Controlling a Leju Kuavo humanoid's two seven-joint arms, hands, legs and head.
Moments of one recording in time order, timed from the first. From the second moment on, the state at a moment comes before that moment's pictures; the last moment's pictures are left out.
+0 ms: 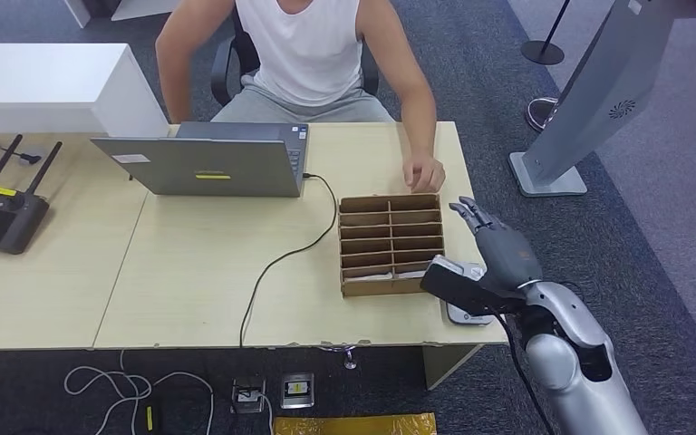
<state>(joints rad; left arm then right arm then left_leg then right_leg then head) -0.17 0.17 -1.02 -0.21 0.66 0.25 0.06 -0.27 -0.25 0.37 -1.72 0.95 0.19 0.05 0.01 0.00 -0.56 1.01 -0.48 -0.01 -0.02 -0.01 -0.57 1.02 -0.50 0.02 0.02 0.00</state>
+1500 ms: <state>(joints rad) -0.17 0.17 -1.02 -0.21 0.66 0.24 0.06 -0.24 -0.19 0.54 -1.57 1.18 -0.11 0.05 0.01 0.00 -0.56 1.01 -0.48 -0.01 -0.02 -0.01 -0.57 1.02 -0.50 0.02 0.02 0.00</state>
